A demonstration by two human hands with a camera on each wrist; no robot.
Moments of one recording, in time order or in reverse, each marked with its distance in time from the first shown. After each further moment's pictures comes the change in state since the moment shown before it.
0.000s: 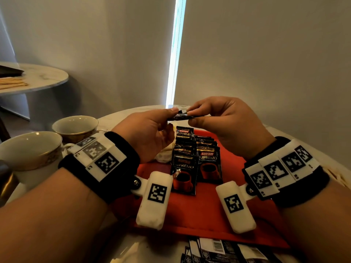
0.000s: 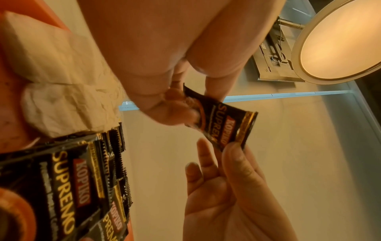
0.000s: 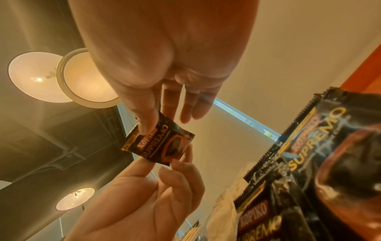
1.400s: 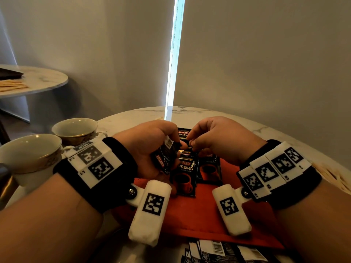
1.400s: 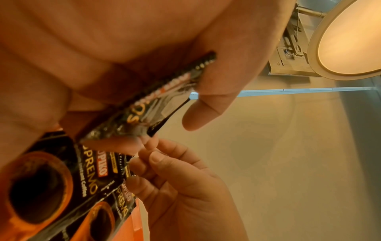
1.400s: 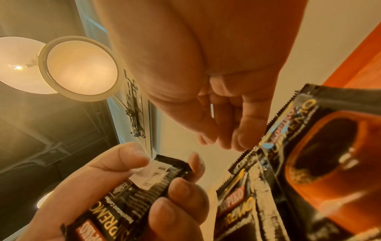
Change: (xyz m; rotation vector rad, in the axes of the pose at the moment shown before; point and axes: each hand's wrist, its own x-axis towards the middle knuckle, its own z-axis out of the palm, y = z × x) left_hand -0.015 0.004 -0.001 0.380 -0.130 -0.479; right_hand 0.002 0.016 0.009 -0.209 -0.104 0.533
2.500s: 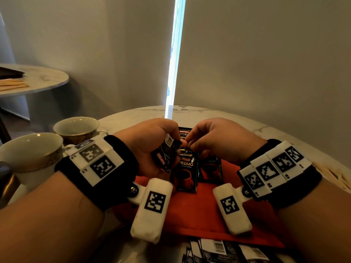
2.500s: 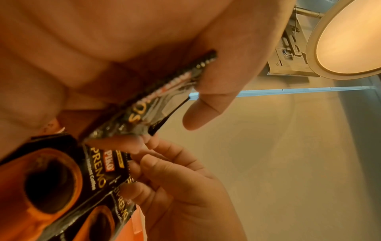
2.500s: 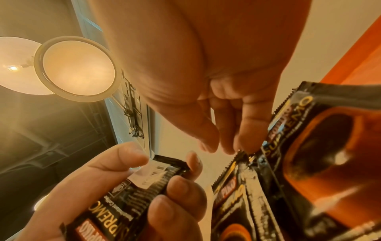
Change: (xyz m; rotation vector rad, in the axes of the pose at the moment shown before) left_hand -0.003 0.001 0.001 0.031 0.022 0.015; right_hand -0.003 -0.003 0.001 -0.073 -0.066 0.006
